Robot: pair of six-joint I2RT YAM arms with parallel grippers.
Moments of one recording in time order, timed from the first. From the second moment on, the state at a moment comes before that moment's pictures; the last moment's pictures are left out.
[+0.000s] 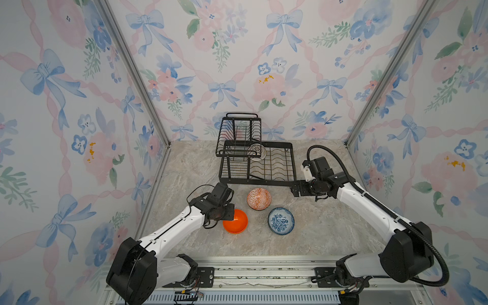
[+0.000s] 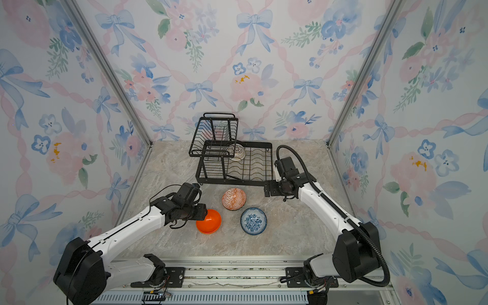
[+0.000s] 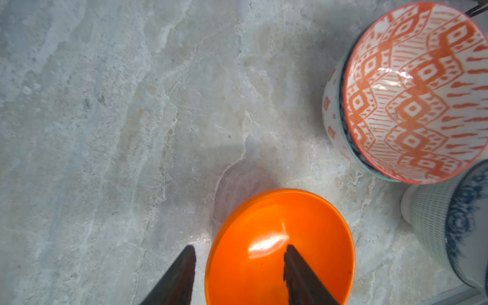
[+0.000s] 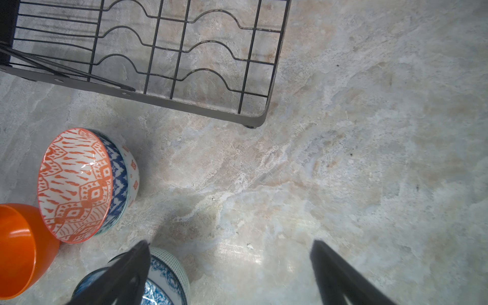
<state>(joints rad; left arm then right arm) -0.55 1.20 0.74 -0.66 0.00 -0.48 0.38 1.41 1.13 -0.78 -0.02 0.25</state>
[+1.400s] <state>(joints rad) -0.68 1.31 1.29 -0.79 -0.19 -0.42 0.38 1.38 1.24 -0.79 -0.06 0.22</state>
